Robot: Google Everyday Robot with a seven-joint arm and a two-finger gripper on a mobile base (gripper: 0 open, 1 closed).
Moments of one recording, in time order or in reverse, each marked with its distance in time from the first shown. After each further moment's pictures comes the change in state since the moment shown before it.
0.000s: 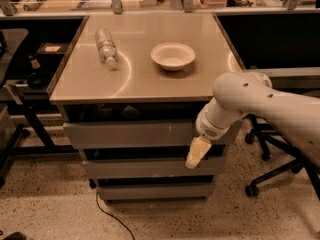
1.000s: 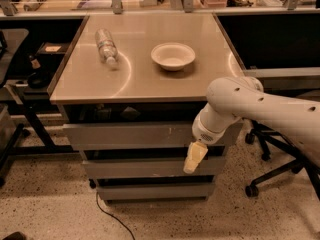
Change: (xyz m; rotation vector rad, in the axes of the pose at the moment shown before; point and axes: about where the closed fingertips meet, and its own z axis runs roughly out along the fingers) arm 0.000 0.012 0.019 -0.037 0.030 -0.019
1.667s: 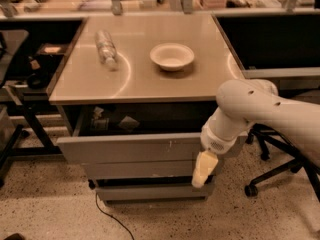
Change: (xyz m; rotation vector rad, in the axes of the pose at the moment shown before) arm 0.023 0.039 -0.024 -0.063 0.029 0.027
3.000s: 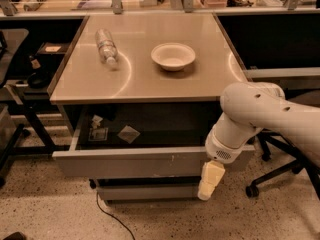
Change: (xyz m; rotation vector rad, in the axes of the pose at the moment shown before) arm 0.023 0.040 -0.011 -0.081 0.055 0.019
